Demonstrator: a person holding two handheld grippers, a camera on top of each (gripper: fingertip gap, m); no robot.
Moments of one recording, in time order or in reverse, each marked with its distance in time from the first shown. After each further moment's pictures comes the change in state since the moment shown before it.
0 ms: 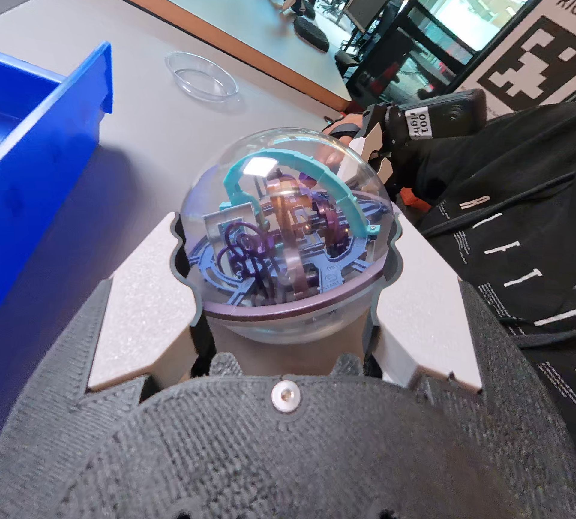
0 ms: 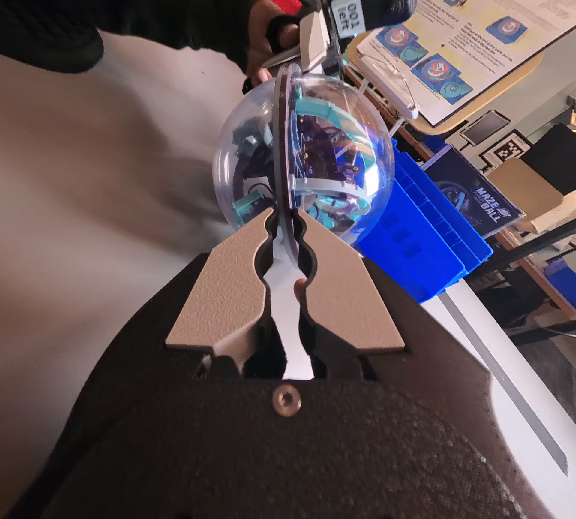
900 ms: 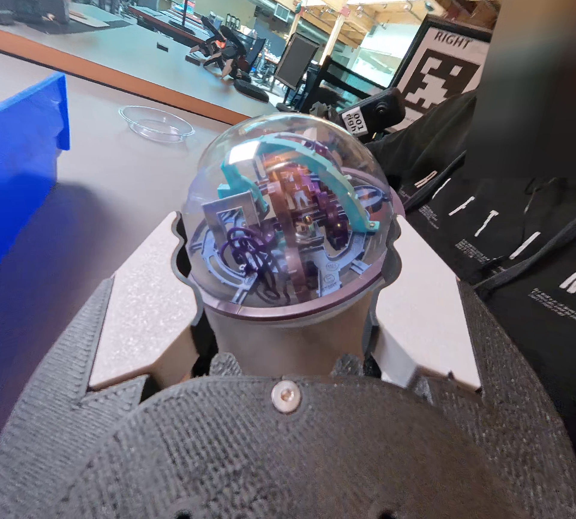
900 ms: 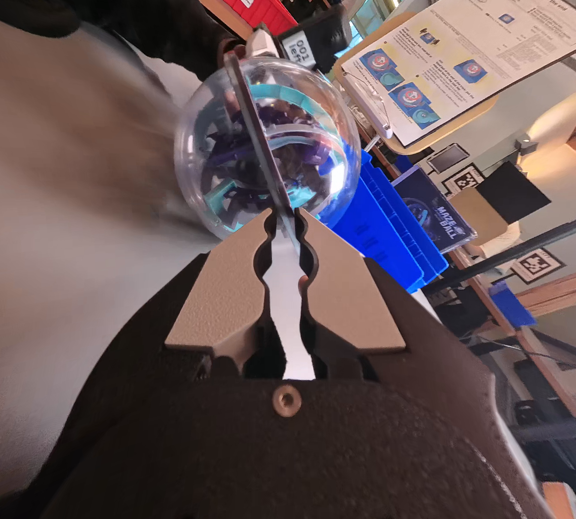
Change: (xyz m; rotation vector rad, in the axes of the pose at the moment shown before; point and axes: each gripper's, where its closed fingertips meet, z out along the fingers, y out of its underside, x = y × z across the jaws) left arm 0.010 0.020 -0.014 0.196 0.205 0.129; right arm 0.014 0.003 -0.006 0.040 0.043 -0.128
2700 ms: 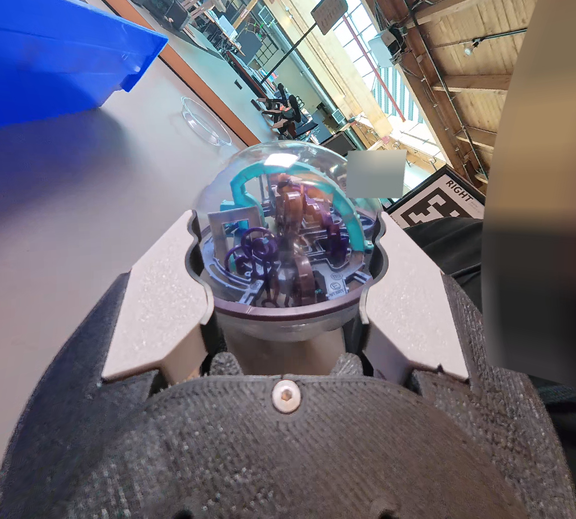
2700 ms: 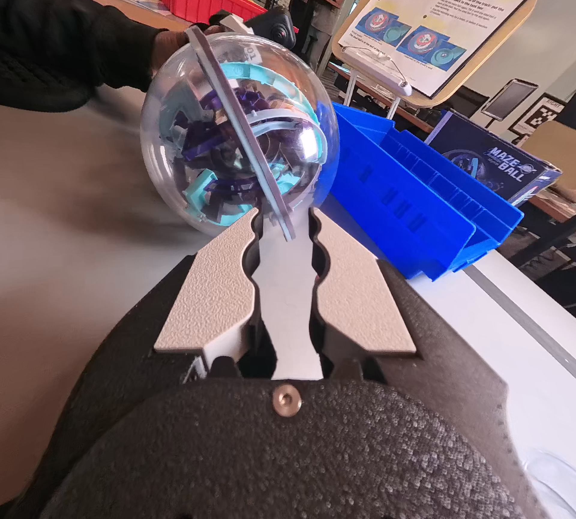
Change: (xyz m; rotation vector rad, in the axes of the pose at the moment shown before) left arm -0.004 -0.005 -0.012 0.251 -0.197 -0.440; right arm 0.011 0.022 0.001 0.027 -0.056 0.328
